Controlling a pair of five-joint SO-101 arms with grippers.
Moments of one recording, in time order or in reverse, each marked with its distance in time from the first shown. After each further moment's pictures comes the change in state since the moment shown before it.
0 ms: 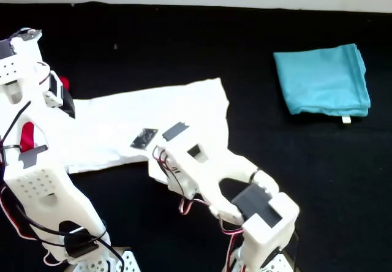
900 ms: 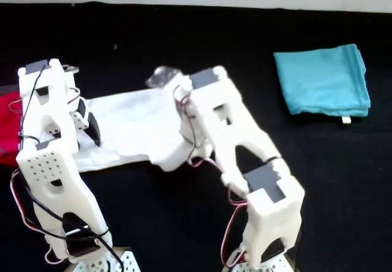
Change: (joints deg) left arm 4.6 15.2 9.6 -5.8 0.3; right arm 14.5 4.0 -32.2 12.9 4.4
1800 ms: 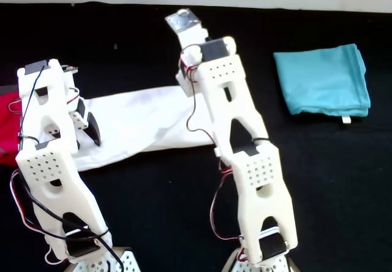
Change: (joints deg) left arm 0.1 1.1 -0.8 -0.1 0.0; right arm 4.6 28.6 -51.7 7.6 -17.0
